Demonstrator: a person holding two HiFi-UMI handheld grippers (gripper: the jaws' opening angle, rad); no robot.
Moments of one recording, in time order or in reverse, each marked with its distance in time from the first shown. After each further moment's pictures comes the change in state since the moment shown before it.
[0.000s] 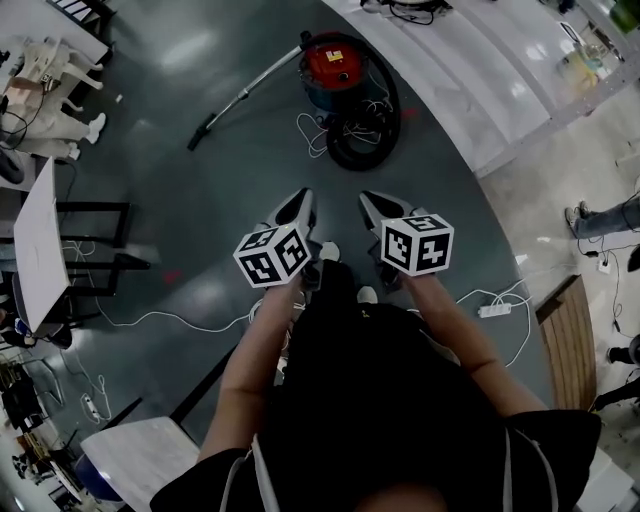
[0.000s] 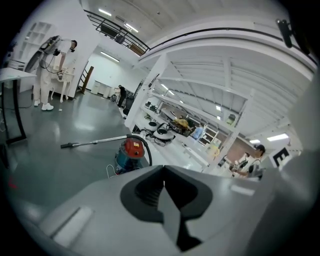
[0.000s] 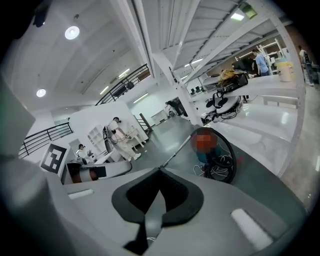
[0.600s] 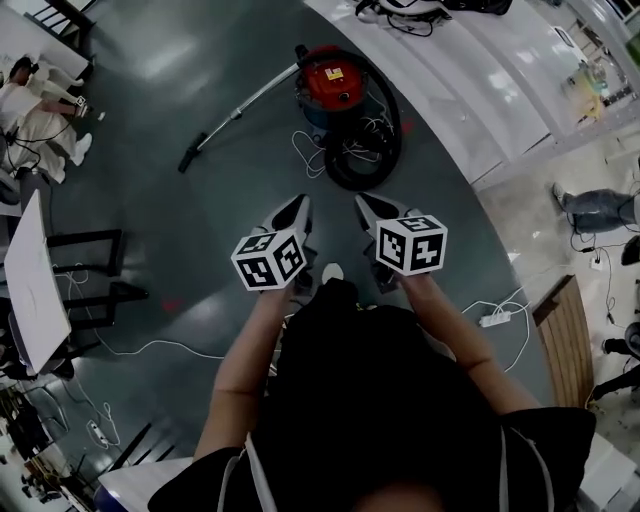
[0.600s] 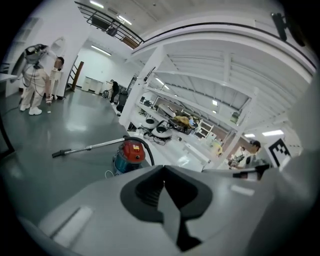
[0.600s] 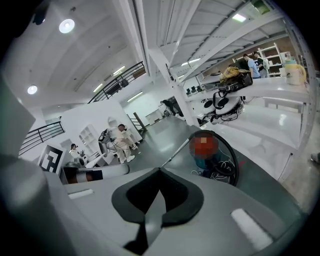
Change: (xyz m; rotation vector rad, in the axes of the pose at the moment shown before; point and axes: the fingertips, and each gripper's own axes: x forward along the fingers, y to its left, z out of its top) left arm 0.078 0.077 0.075 0.053 0.072 -0.063; right arm 0.116 -0.009 0.069 0.013 0.013 -0.070
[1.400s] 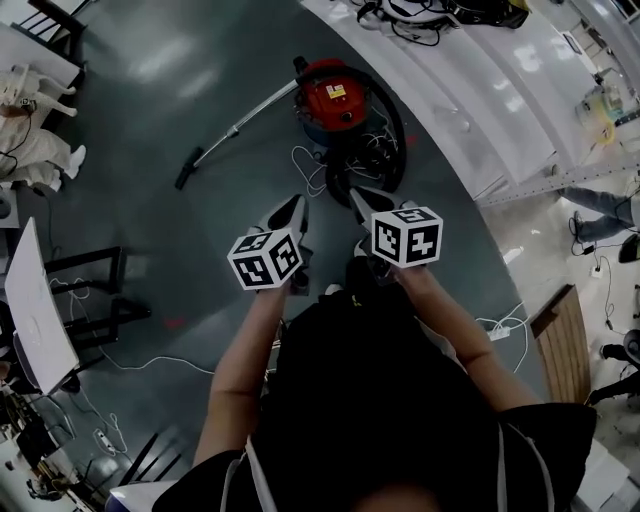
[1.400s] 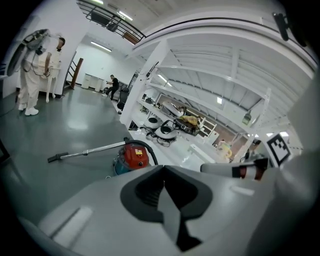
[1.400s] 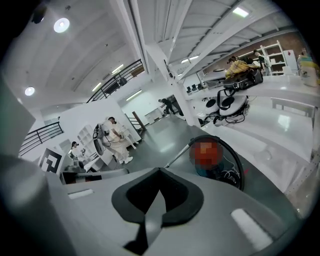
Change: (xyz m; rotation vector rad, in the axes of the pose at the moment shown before) left arm 0.099 0.051 0.067 -0.013 0.037 0.015; right arm 0.099 -0.045 0.085 0.000 0.025 0.003
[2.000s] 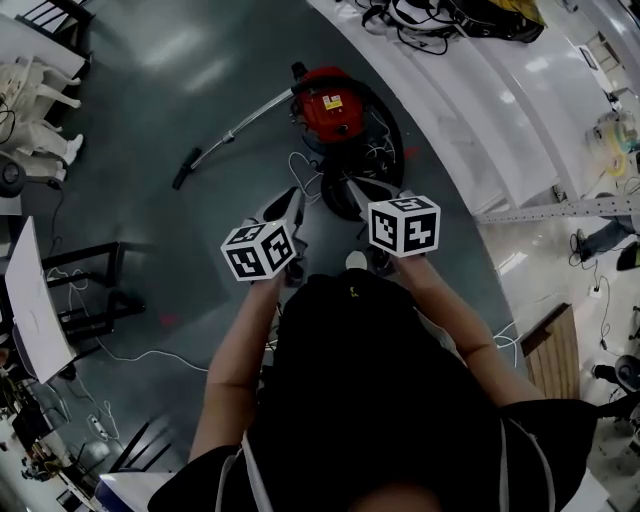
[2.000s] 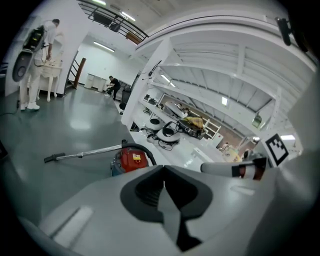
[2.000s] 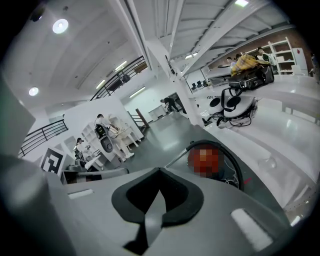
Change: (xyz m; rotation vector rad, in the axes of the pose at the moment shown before) left arm 0.083 -0.013 0.041 -0.023 -0.013 0.029; right arm 0.035 -0.070 0.063 -0.032 0.040 0.053
